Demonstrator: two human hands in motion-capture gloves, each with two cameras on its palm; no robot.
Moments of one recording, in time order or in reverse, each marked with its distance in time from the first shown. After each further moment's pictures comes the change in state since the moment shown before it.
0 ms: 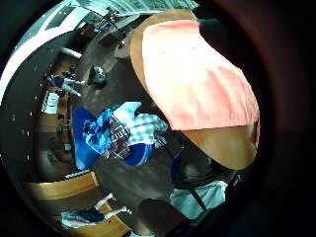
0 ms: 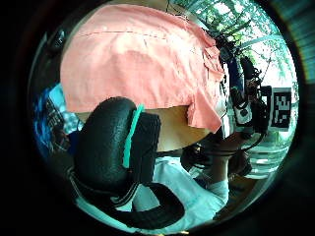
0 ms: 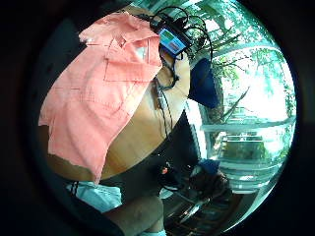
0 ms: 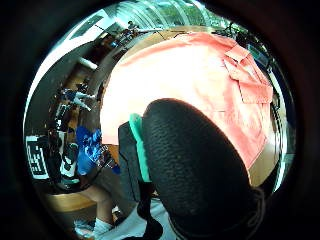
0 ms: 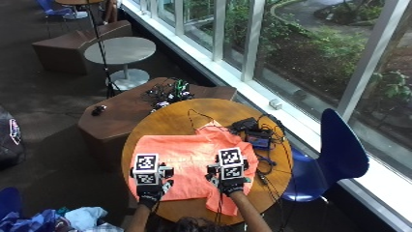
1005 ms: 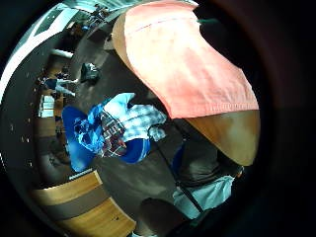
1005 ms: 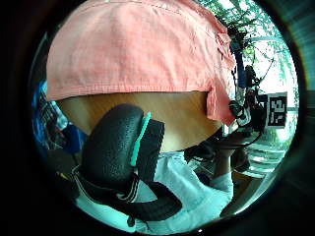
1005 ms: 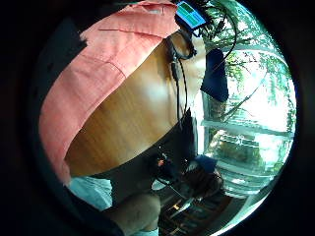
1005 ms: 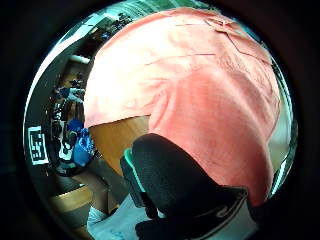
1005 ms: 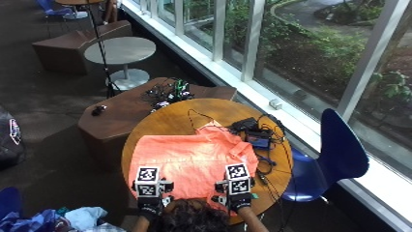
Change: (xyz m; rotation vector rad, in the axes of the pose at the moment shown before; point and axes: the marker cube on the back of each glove) left arm -0.004 0.014 0.072 -0.113 -0.002 0.023; right arm 0.022 0.036 0.074 -0.176 -0.010 -0.022
